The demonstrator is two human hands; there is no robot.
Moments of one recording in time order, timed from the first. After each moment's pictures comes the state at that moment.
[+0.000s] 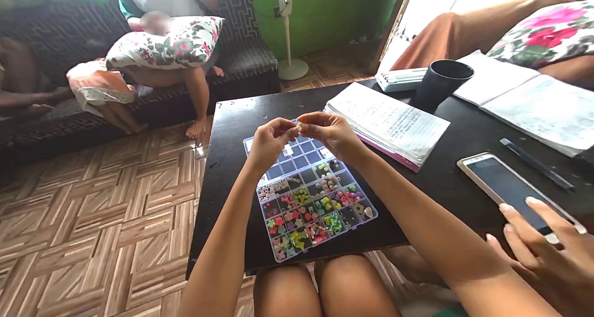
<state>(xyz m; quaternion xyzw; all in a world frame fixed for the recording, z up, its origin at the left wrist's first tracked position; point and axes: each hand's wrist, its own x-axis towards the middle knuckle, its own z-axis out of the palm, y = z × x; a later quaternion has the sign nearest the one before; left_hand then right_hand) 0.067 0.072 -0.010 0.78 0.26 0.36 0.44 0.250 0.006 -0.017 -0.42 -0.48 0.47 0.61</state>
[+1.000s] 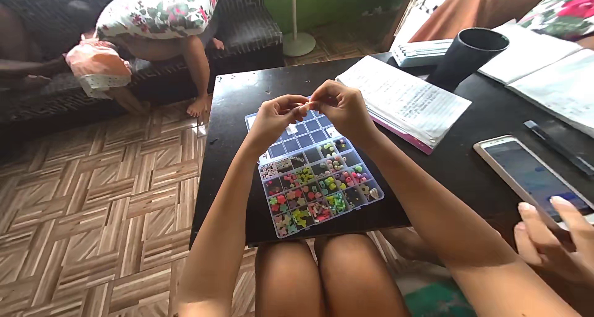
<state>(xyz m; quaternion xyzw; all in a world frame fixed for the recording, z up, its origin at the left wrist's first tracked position) 0.071 0.075 -0.006 0.75 0.25 0.32 0.52 0.254 0.012 -0.020 -0.47 -0.70 0.10 0.53</state>
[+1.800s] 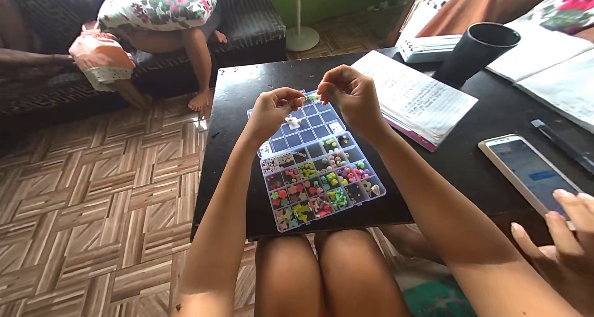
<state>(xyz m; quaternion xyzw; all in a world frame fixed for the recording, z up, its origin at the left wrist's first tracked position) 0.064 0.087 -0.009 0.80 0.25 0.34 0.43 0.254 0.009 -0.011 -0.44 -0.64 0.19 0.60</state>
